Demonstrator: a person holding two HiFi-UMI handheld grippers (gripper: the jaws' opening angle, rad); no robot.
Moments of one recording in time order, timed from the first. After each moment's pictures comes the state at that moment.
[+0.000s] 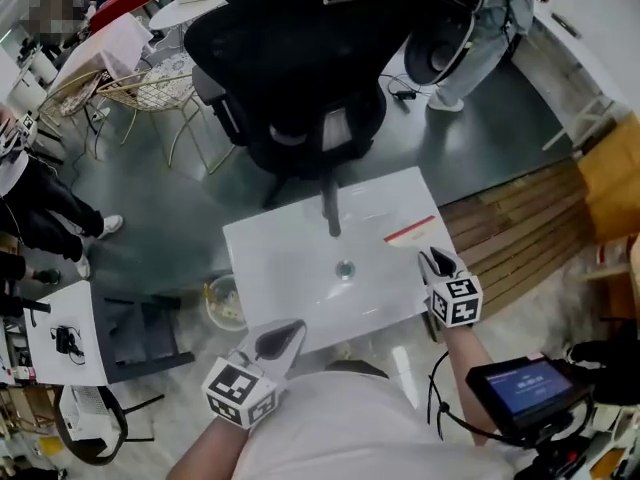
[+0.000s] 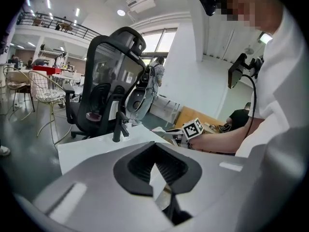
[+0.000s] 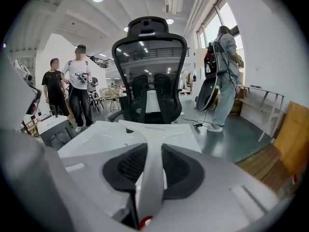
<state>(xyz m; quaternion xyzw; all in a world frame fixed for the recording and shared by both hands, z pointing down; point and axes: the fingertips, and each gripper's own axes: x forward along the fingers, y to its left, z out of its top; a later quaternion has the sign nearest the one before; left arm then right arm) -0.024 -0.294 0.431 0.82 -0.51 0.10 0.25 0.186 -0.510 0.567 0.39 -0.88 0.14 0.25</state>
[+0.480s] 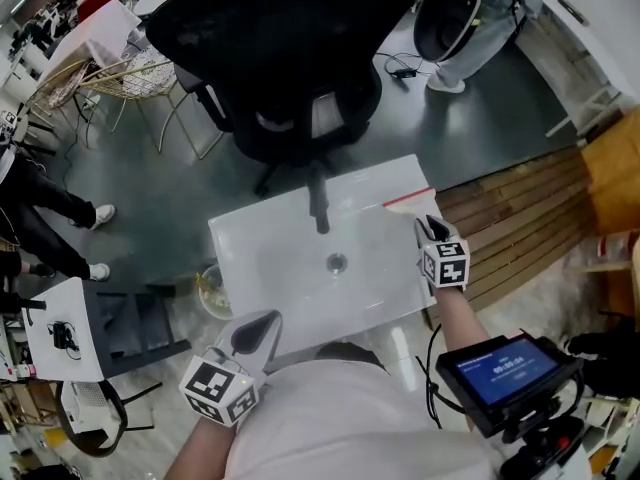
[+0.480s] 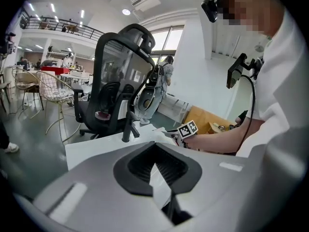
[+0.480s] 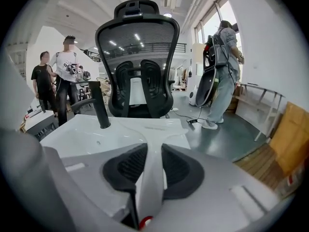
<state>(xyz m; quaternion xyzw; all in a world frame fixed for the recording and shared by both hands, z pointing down) -0.042 -0.331 0.444 0.78 -0.55 0.11 0.26 0.194 -0.610 0.631 0.41 -0.85 0.14 0.28</state>
